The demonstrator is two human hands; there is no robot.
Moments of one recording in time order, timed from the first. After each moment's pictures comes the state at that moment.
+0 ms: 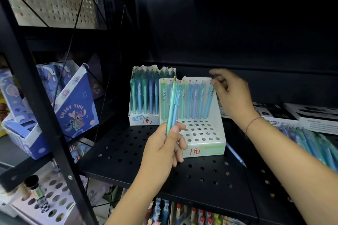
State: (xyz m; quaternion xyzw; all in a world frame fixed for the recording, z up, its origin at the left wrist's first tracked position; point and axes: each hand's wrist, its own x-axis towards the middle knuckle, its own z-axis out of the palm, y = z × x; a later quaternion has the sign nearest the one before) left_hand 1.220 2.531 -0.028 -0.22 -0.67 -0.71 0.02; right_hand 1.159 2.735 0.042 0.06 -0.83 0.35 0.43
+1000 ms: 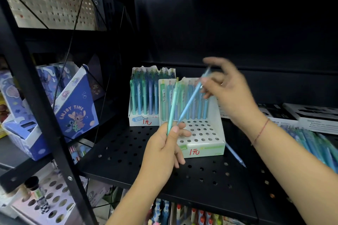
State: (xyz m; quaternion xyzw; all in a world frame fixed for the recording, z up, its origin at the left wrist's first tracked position) left_hand 1.223 2.533 -0.024 -0.20 -0.71 -0.68 0.03; right_hand 1.196 2.703 0.064 0.17 -0.73 0.59 0.30
